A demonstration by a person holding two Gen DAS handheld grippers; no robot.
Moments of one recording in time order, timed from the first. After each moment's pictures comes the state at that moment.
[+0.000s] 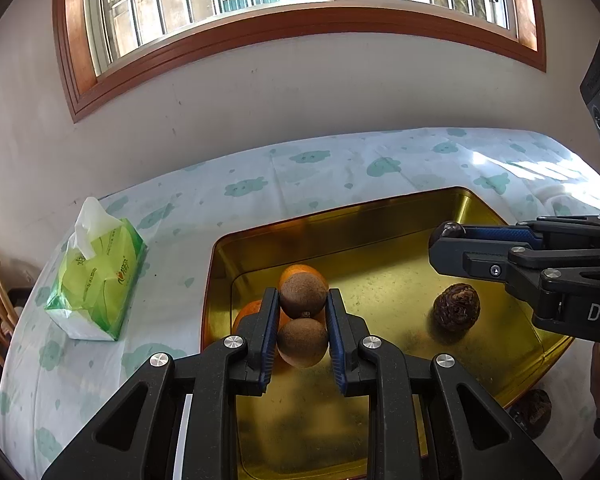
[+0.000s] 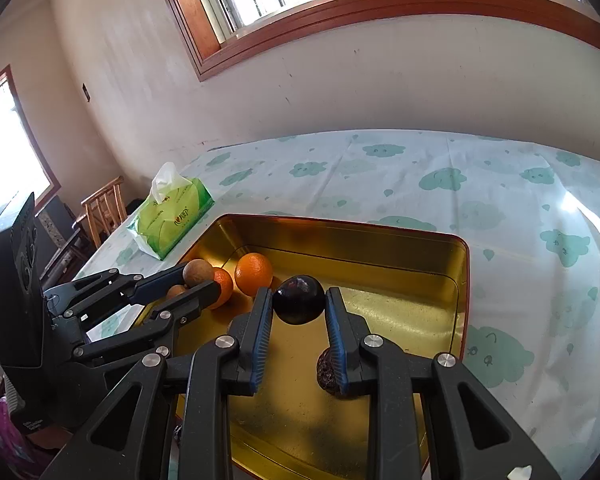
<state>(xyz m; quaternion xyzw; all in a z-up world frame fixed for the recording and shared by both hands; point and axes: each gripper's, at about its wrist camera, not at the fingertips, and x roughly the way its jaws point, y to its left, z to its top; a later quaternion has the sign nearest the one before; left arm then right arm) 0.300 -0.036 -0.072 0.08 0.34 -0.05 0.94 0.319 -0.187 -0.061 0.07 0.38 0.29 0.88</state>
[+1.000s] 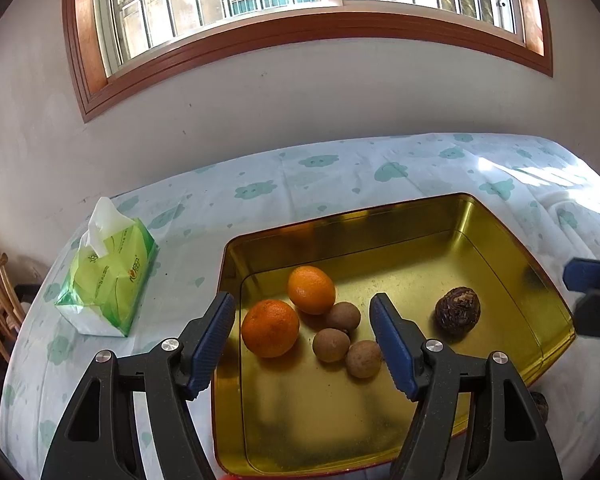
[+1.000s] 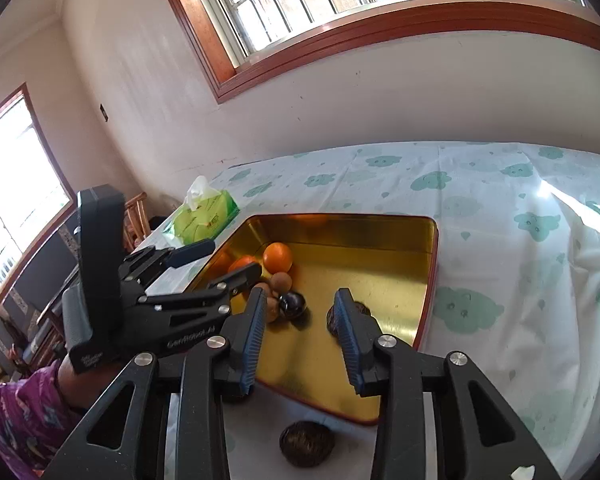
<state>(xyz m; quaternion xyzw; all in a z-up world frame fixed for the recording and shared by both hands) 0.290 -0.034 -0.064 0.08 0.33 -0.03 0.94 0.245 -0.237 -0.040 0.10 0.35 0.32 0.88</state>
